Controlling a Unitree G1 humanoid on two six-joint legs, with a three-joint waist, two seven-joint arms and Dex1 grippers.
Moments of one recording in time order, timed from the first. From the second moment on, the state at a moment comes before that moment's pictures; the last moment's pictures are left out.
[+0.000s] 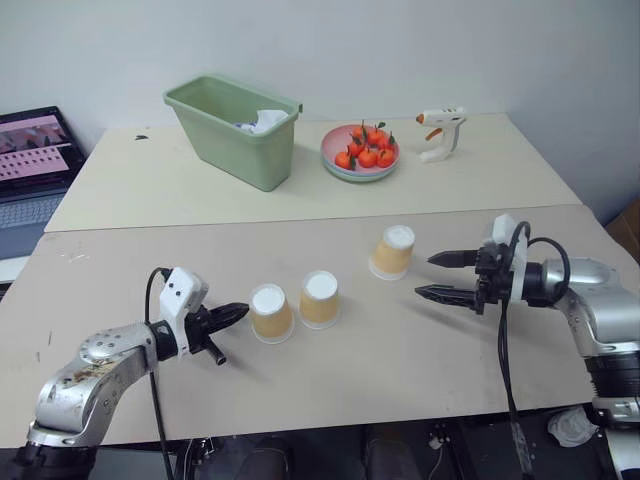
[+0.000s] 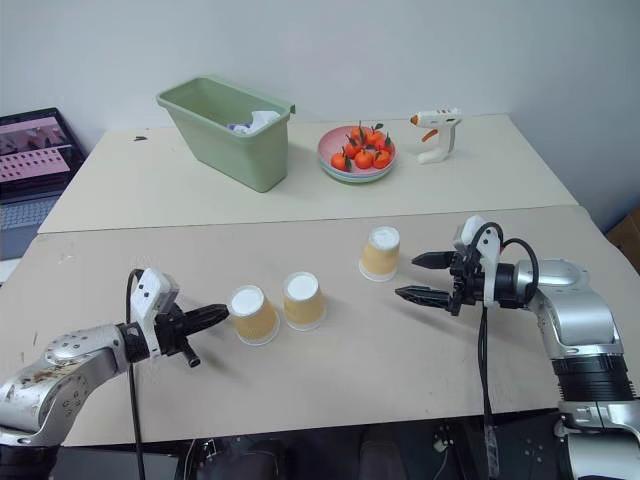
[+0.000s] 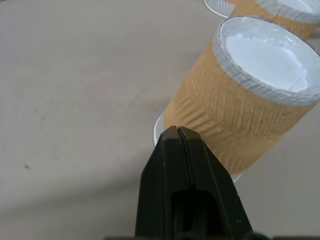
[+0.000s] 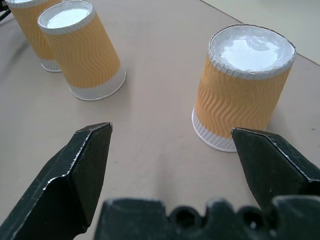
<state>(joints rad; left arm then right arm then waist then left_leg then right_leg) -0.03 0.70 0.15 -0.36 -0.58 0.66 -0.74 -0.46 -0.80 -0.05 0.11 0.42 0.46 1.22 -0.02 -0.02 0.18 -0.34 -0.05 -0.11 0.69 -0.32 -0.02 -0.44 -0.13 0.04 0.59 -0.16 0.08</state>
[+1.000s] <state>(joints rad) -0.05 0.77 0.35 -0.37 -0.65 0.71 -0.74 -0.45 -0.80 -0.06 0.09 0.42 0.46 1.22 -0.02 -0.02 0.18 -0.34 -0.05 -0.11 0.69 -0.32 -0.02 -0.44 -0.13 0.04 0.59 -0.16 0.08</state>
